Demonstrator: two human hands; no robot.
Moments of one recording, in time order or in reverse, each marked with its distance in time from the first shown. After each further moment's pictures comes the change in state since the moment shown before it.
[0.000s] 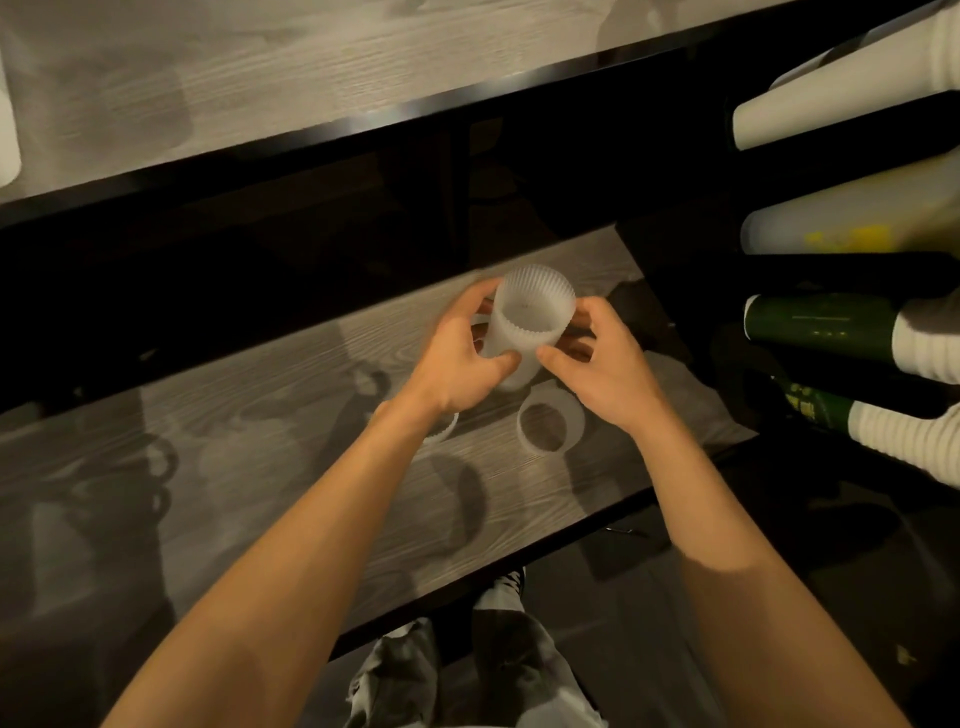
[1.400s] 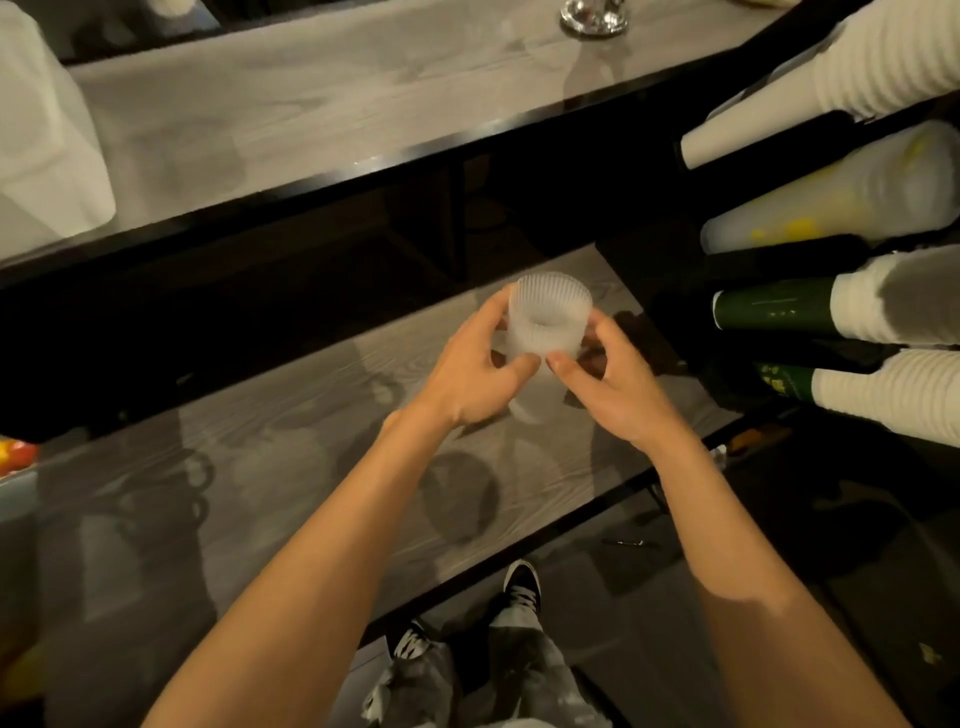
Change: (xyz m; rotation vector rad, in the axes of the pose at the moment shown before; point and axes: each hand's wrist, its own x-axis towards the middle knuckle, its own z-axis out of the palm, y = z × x) left_hand -0.047 0.052 -0.010 0.099 -0.093 0.109; right_hand -0.065 -0.024 -0.007 0.048 0.023 -0.031
